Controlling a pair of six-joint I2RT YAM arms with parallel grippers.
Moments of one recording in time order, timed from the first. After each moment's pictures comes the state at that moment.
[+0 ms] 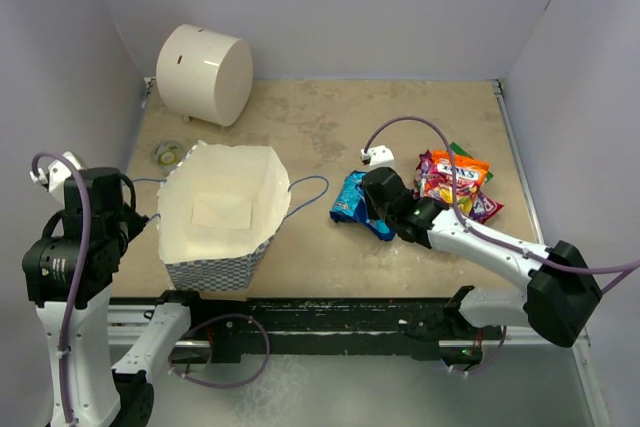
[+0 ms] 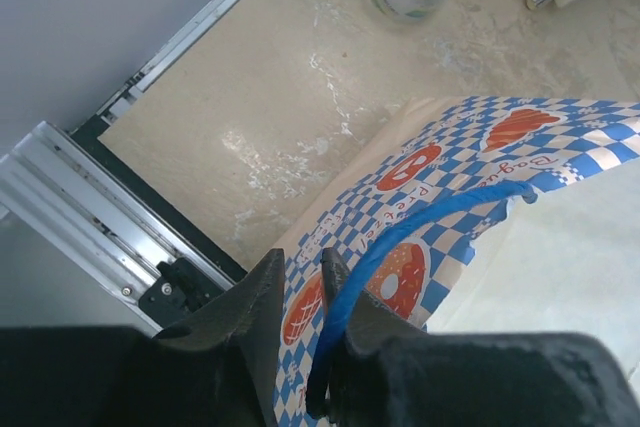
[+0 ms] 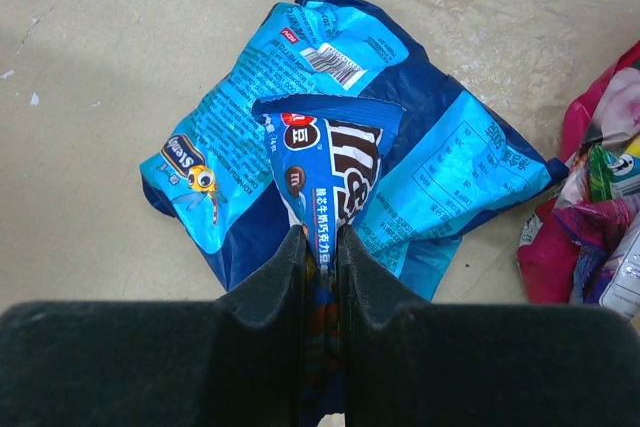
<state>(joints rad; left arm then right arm) -0.03 0.80 1.51 -1.50 -0.47 -0.68 0.79 1.25 0.79 -0.30 0.45 0.32</state>
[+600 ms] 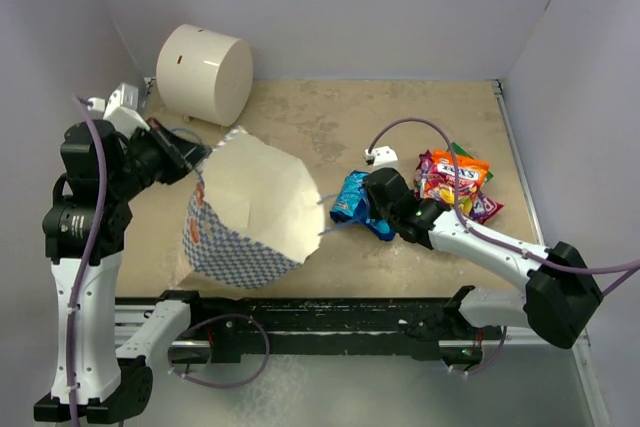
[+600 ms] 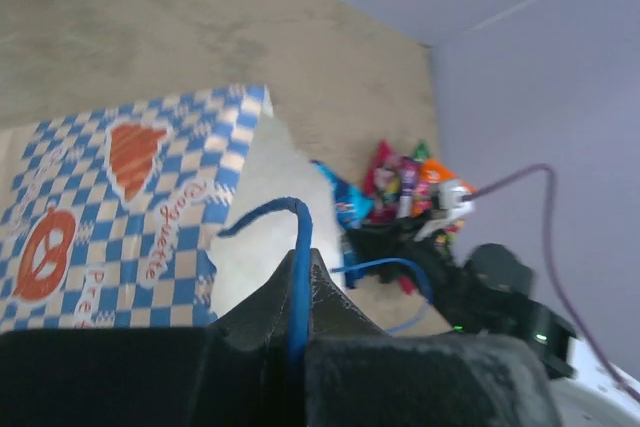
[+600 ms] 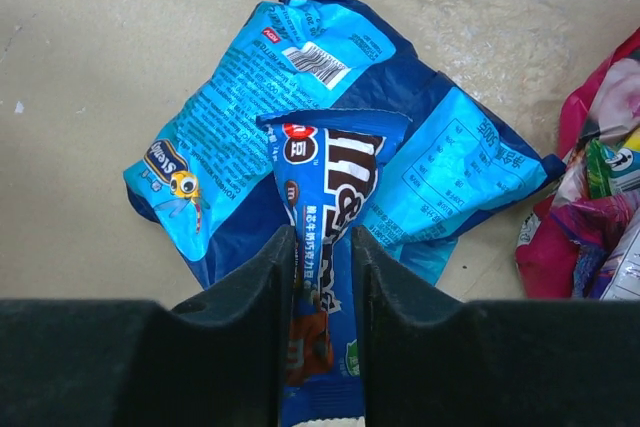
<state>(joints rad) -0.03 0.89 1.46 -1.01 0.28 -0.64 0.76 1.25 0.76 -0.26 0.44 0.33</state>
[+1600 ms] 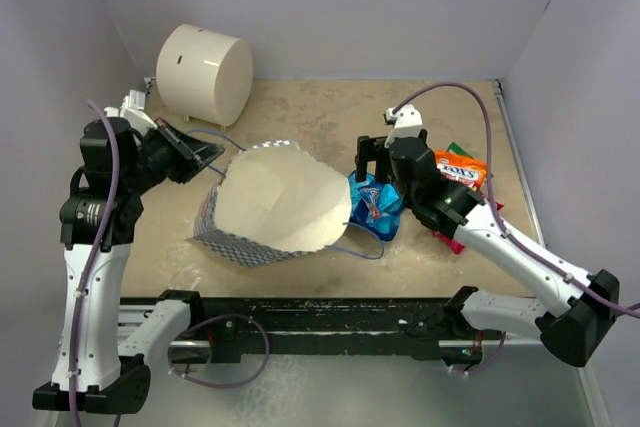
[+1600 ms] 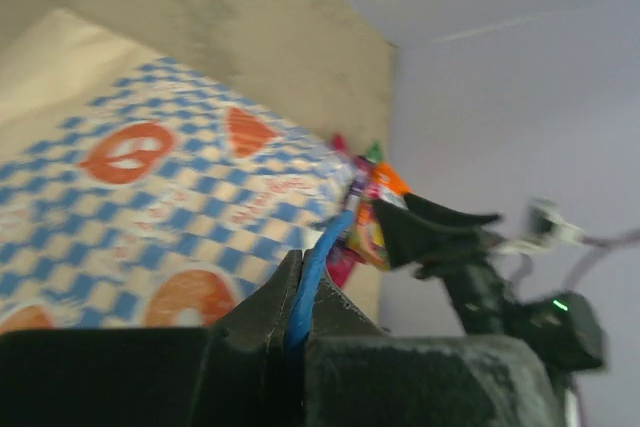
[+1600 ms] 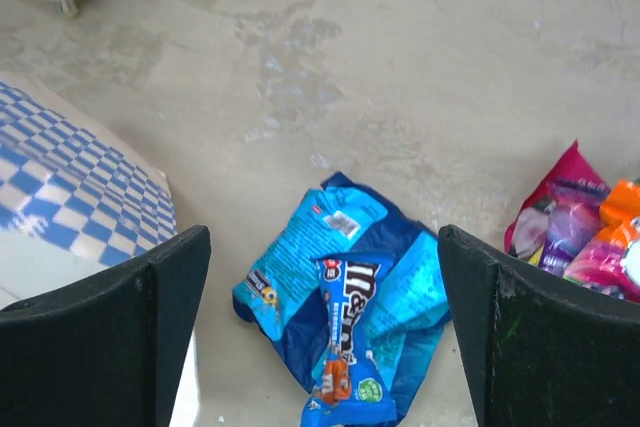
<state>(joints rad) -0.05 0.90 1.35 -0.77 0.45 -0.95 0.73 1.12 1.00 -0.30 0.48 0.29</state>
